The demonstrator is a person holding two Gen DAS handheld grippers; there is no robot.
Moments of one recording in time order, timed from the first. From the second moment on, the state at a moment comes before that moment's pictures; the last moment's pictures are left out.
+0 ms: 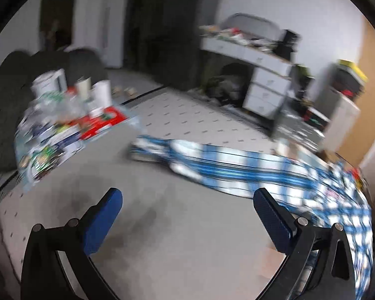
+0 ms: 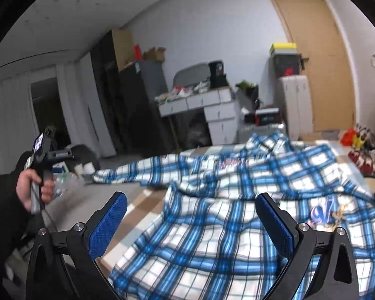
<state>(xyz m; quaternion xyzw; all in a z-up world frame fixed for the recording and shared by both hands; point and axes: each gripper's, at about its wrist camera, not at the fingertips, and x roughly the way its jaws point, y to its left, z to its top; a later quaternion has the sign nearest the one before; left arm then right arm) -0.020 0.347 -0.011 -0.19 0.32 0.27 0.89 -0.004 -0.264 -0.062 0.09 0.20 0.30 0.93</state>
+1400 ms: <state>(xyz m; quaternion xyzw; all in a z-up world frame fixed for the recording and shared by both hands) 0.097 0.268 0.118 -0.14 0.22 0.06 0.96 -0.011 -0.280 -0.053 0.12 0.21 0.28 0.93</state>
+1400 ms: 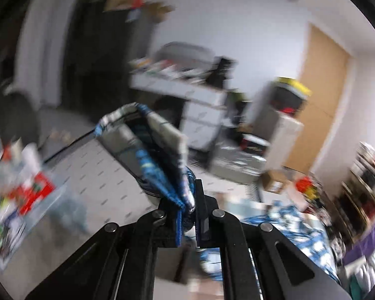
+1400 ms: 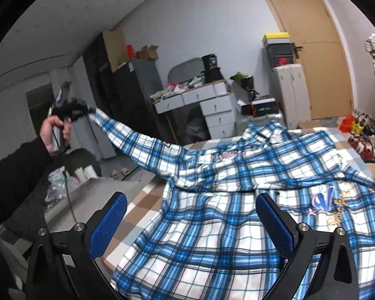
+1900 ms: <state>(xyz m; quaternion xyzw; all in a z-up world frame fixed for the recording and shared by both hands) 0.211 -0.163 0.039 0.06 0.38 -0.15 0.91 0.009 -0.365 -0.060 0.17 0.25 0.00 0.95</state>
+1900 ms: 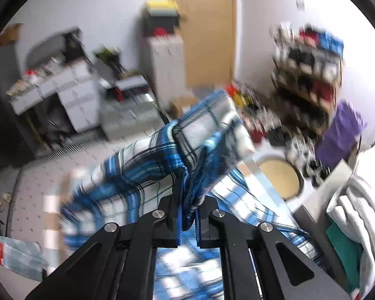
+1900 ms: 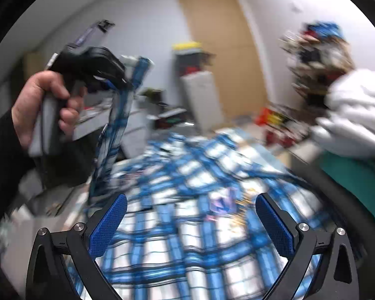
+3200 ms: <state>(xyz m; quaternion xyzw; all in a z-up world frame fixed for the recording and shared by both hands) 0.270 0.017 -0.130 -0.04 0.56 -0.10 0.82 0.052 -0.360 -0.096 0.17 0.36 0.02 0.92</state>
